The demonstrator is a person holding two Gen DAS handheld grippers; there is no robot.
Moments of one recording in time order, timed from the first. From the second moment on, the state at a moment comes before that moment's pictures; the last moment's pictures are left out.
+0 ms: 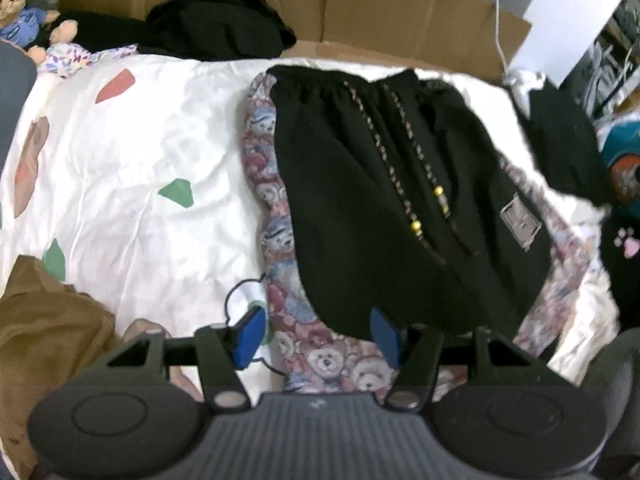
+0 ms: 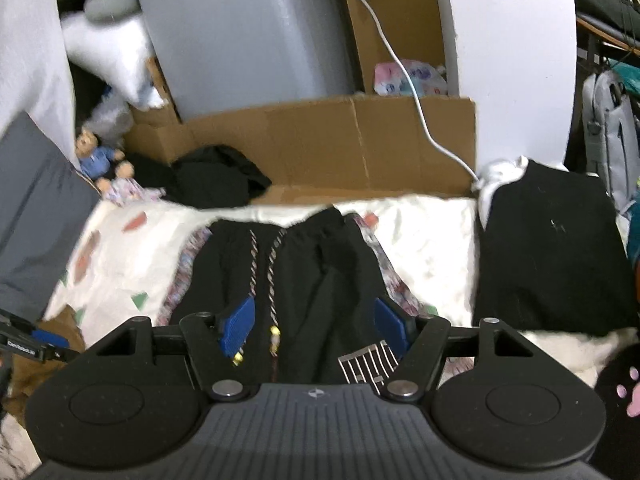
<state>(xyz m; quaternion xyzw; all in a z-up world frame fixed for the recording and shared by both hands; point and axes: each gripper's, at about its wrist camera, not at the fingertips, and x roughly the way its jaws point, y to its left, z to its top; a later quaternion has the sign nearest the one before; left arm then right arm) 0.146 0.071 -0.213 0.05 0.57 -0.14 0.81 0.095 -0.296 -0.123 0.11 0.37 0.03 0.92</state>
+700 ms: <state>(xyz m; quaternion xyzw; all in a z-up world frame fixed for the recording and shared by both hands) 0.148 0.100 -0.278 0.03 0.62 -0.11 0.77 0.110 -0.256 -0.183 0.13 0.45 0.09 0.88</state>
